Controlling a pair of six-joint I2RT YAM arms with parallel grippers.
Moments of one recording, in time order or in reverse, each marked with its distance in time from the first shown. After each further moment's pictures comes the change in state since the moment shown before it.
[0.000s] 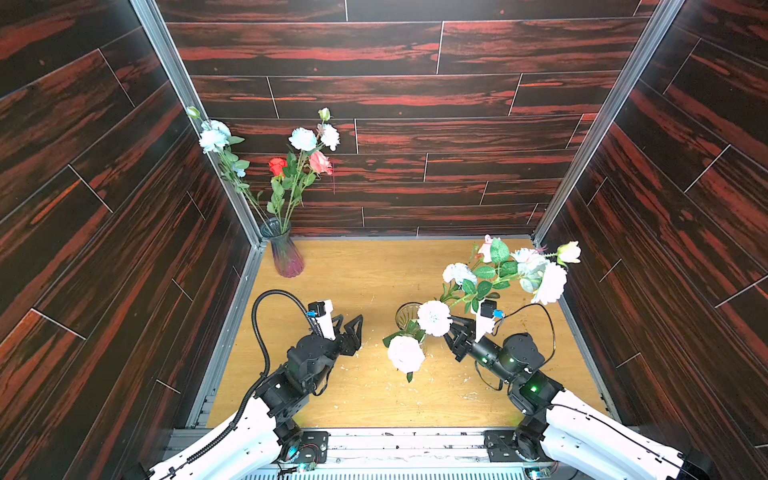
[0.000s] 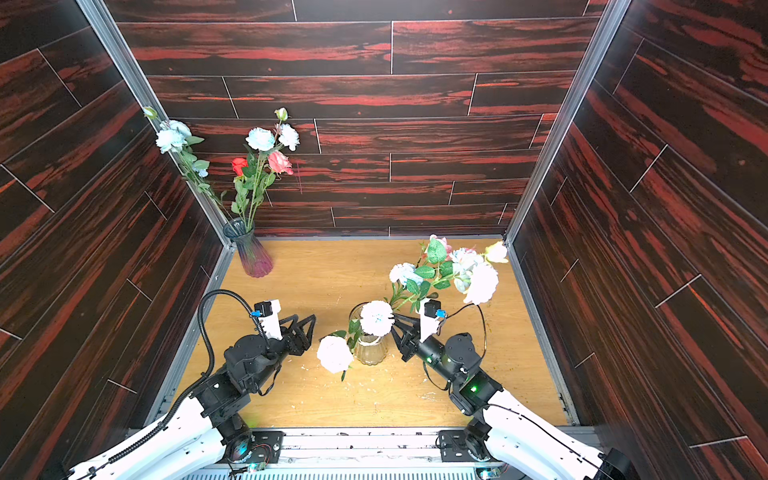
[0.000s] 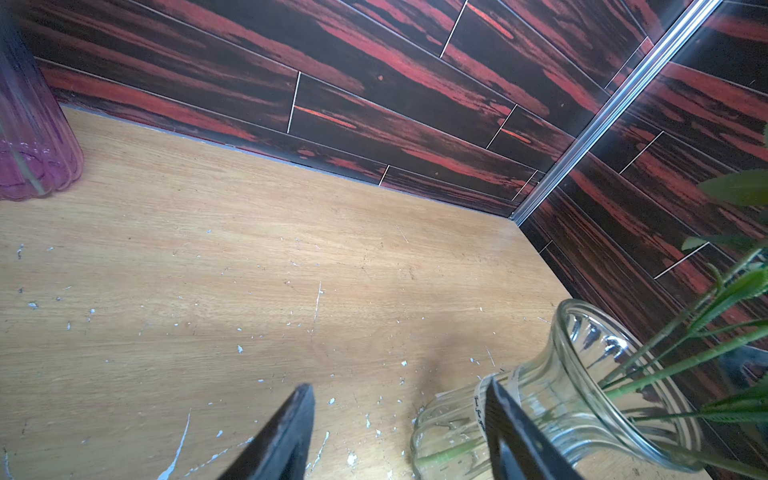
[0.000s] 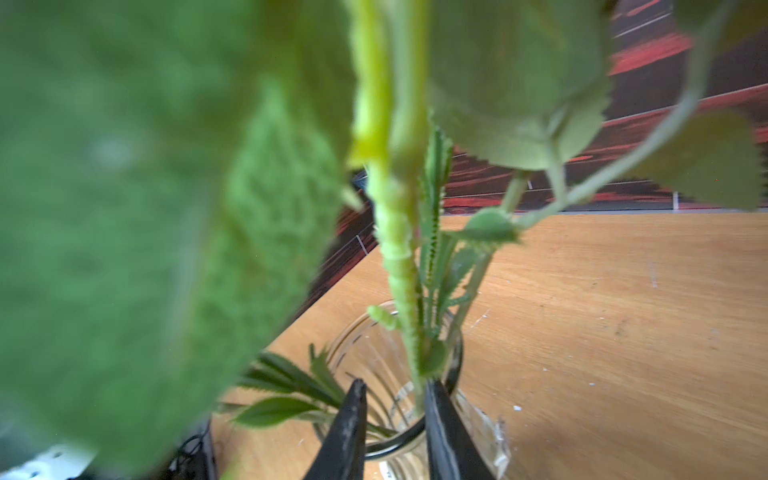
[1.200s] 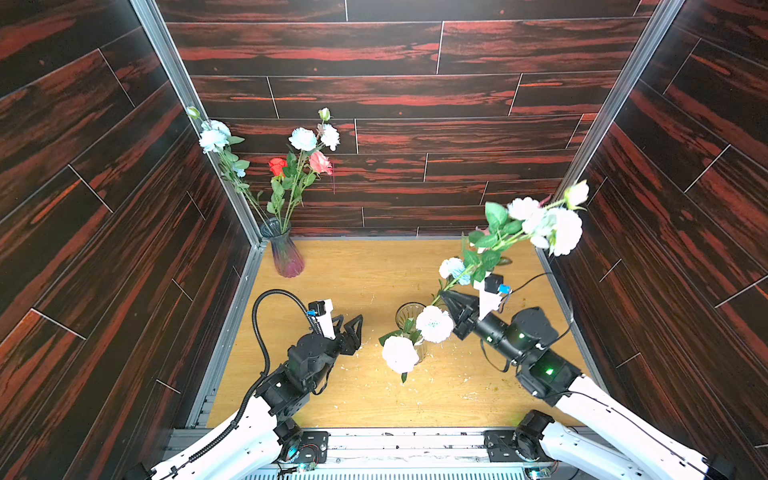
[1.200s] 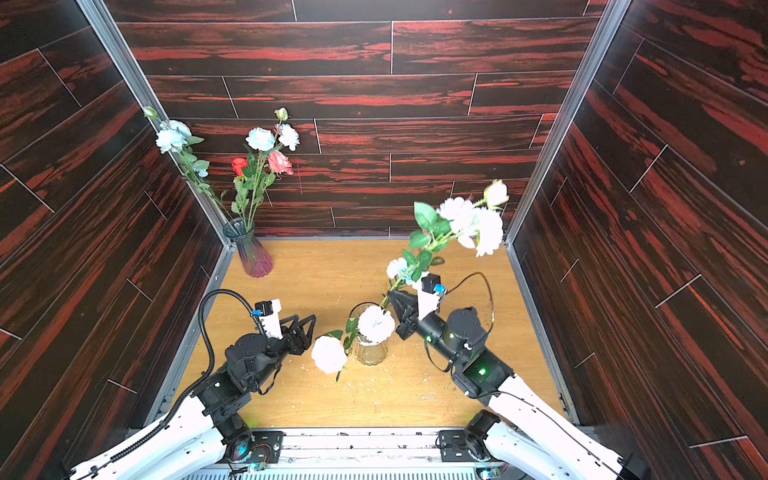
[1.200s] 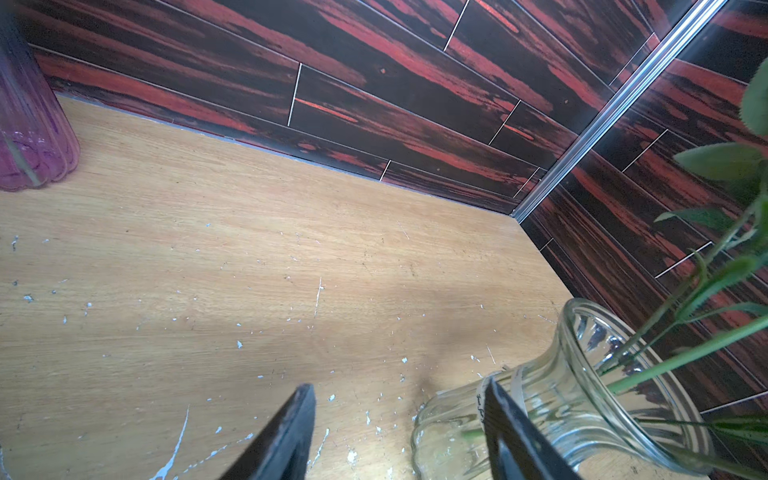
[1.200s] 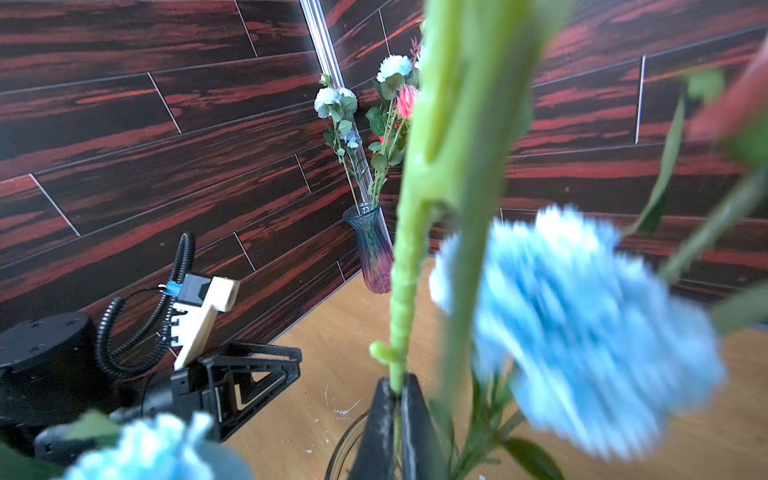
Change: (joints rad) left arm 0.019 0.012 0.000 0.000 0.023 -0.012; right arm -0.004 0.059 0.409 -0.347 0.040 -0.172
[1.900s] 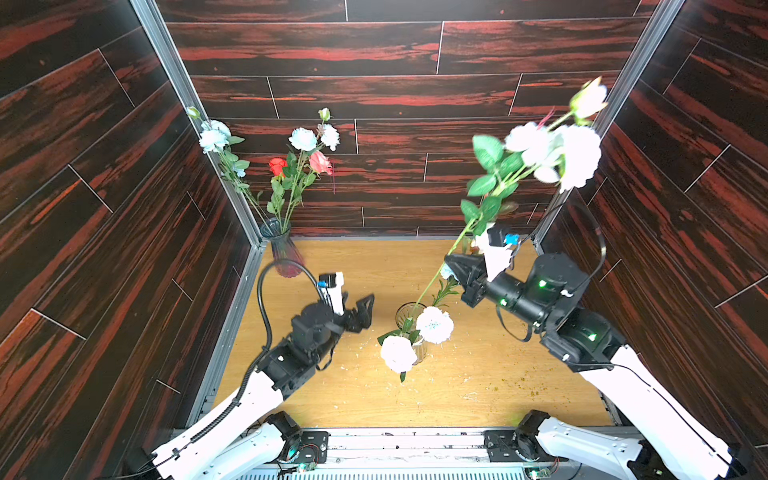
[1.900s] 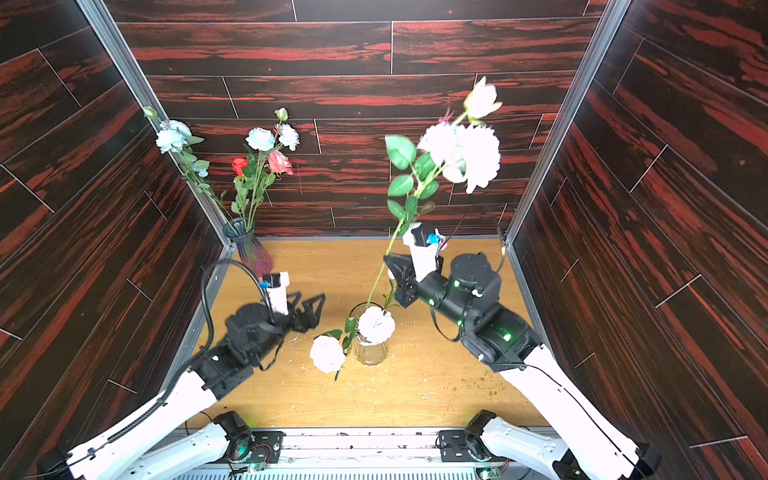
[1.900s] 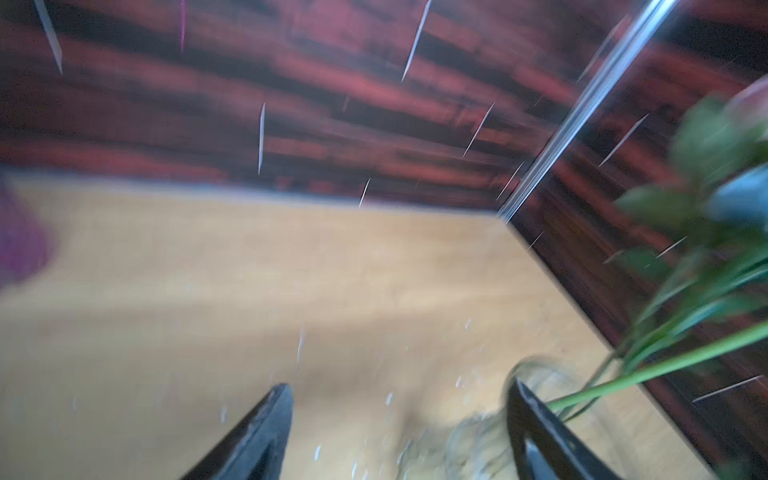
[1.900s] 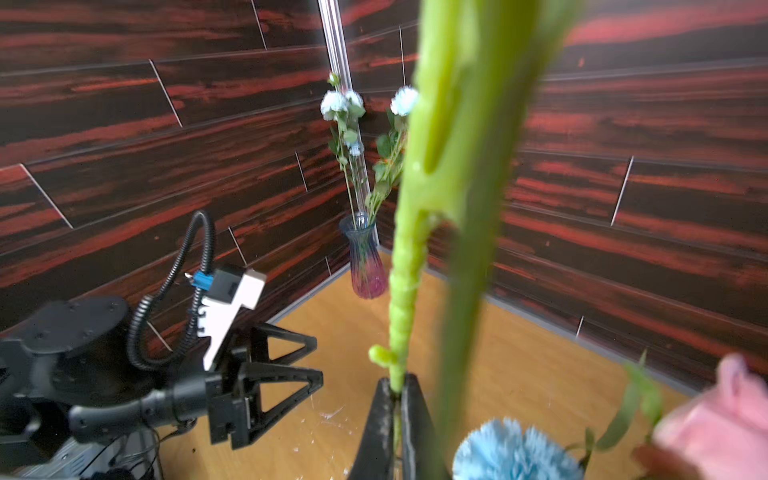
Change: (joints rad) left arm 0.045 0.198 0.401 -0.152 0.098 0.150; right arm 0.000 0.241 0.674 -0.530 0.002 -0.155
